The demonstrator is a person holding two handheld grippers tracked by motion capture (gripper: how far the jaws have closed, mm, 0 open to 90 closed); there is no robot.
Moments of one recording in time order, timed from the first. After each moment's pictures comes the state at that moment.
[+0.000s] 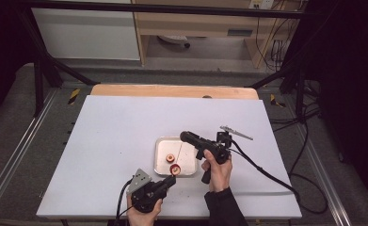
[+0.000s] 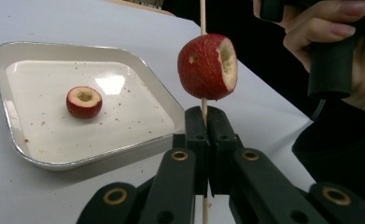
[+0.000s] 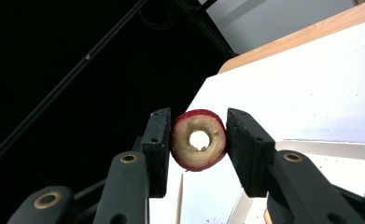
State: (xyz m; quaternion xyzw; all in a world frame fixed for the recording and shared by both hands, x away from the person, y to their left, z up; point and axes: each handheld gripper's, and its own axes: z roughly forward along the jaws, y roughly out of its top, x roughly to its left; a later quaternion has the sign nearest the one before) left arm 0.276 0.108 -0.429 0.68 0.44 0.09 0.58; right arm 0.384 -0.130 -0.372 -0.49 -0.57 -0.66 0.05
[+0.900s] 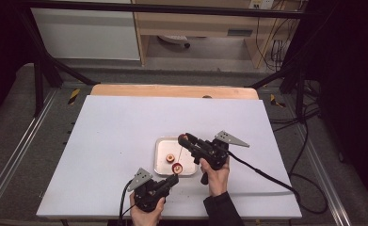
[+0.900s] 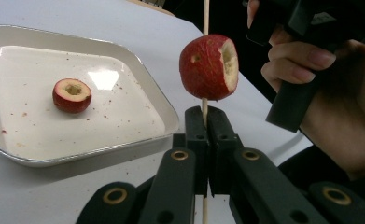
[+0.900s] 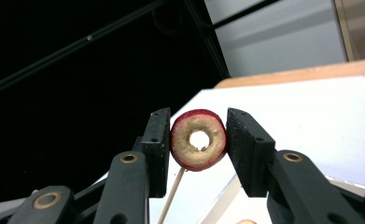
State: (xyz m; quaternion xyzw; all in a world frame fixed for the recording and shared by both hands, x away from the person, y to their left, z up) left arm 0.278 0.100 -0.432 0.65 0.47 0.06 0.59; right arm 0.374 -0.122 -0.387 -0.40 -0.61 -0.68 -0.05
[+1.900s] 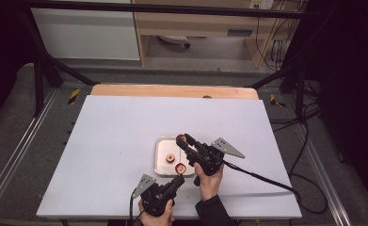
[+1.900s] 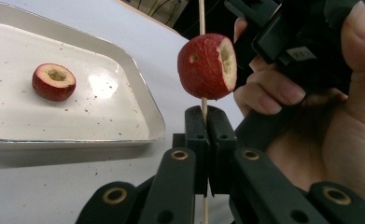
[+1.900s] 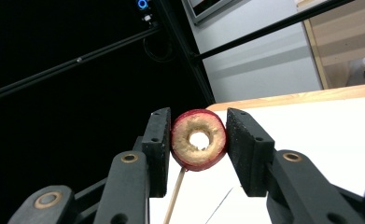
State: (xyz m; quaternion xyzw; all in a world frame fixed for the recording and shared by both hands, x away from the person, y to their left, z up) left arm 0.268 0.081 -0.442 0.59 0.52 0.05 0.62; right arm 0.364 -0.107 -0.404 -0.40 -0.57 -0.71 -0.11
